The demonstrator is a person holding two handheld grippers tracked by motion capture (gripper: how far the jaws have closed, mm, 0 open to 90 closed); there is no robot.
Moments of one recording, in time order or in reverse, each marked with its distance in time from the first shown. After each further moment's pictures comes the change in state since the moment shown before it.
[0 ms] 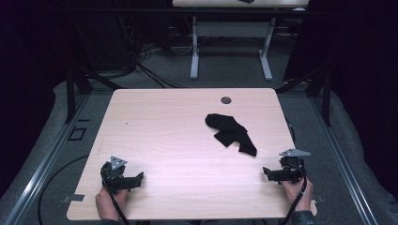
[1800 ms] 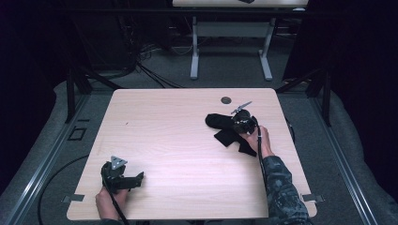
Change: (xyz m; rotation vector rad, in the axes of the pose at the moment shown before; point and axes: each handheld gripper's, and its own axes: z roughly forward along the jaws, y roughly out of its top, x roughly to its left) left arm -0.001 0.001 0.001 -0.004 -0.004 0.000; right arm 0.044 0.170 0.120 0.143 0.112 -0.261
